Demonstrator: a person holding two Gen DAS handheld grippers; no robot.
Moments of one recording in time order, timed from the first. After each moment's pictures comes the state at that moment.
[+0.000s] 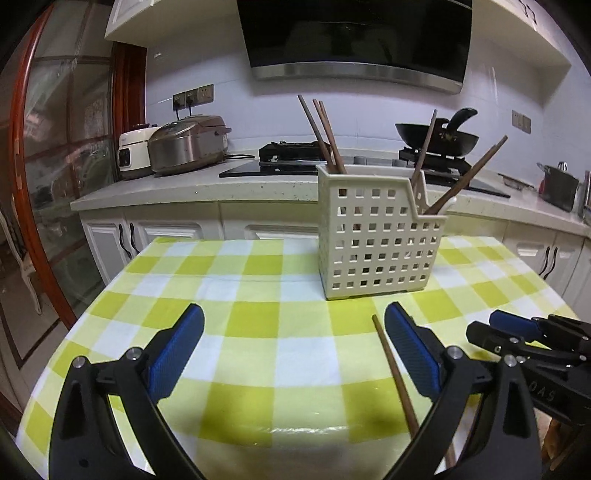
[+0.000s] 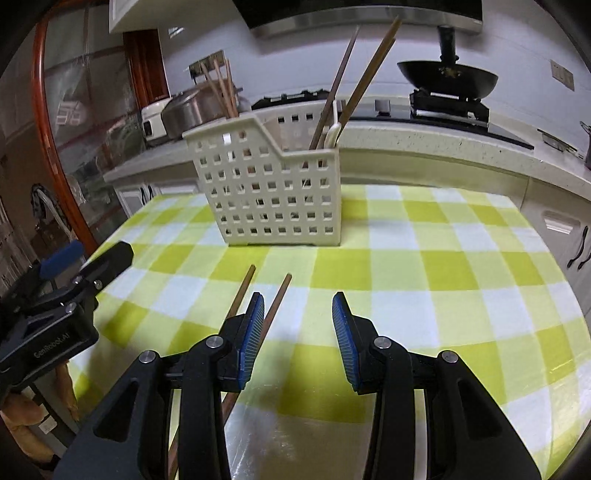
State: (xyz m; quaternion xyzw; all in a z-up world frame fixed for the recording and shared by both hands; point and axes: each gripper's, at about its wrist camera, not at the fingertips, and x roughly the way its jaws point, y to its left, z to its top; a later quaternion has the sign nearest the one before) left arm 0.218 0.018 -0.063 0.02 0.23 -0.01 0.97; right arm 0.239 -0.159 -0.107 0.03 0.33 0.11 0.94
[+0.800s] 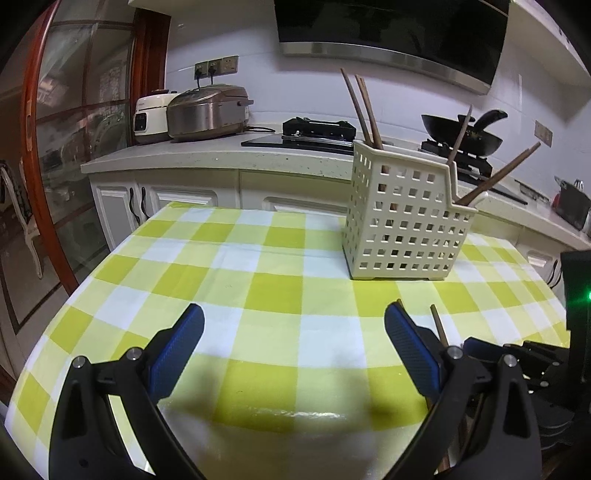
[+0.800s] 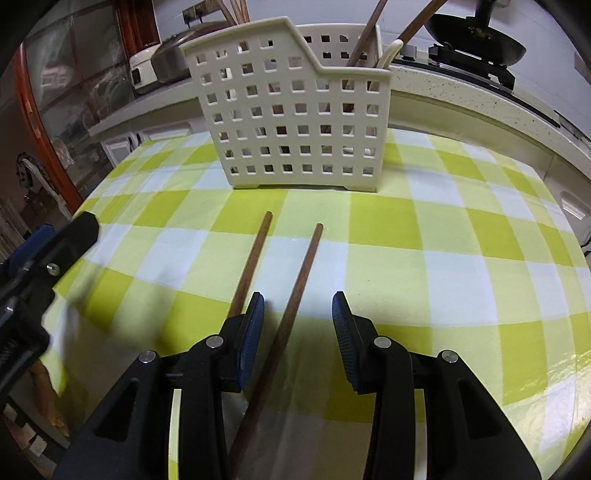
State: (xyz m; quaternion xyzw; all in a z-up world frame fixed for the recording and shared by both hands) left arm 0.222 0.047 -0.074 -0.04 0.27 0.01 0.96; right arm 0.268 -0.116 -0.136 0.00 0.42 0.10 0.90
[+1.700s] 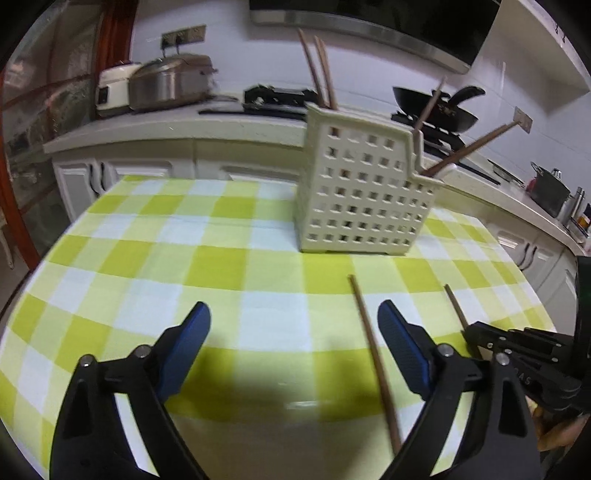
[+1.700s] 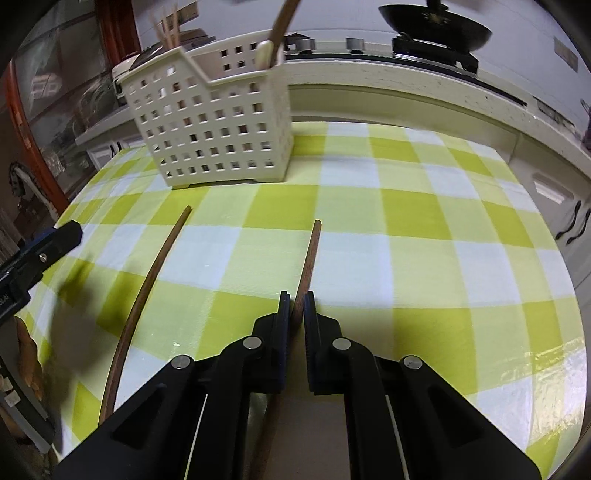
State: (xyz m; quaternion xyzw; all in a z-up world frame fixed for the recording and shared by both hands) left arm 0.241 0.015 -0.085 -0.05 0.34 -0.06 0.94; right arm 0.257 -0.205 -0.137 0.02 0.42 0.09 0.90
